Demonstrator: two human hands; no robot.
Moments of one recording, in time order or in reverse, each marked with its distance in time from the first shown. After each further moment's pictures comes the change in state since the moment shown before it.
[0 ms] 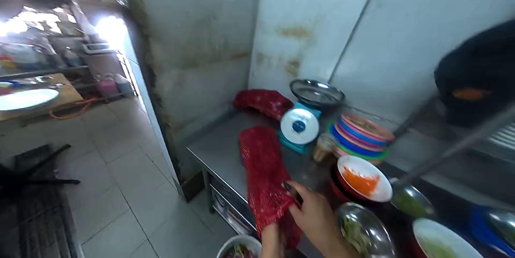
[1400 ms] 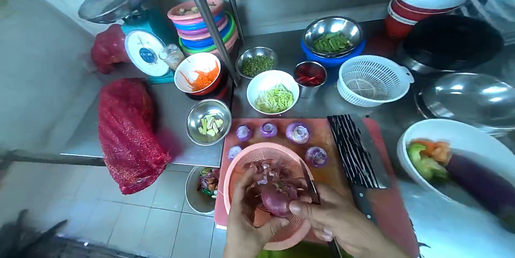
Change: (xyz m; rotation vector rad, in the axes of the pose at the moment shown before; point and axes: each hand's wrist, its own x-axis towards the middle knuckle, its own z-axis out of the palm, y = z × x) left_hand -0.226 -0.244 0.023 0.794 -0.981 0.267; right_hand -0.350 0.272 -0.193 1.415 -0.200 0.875
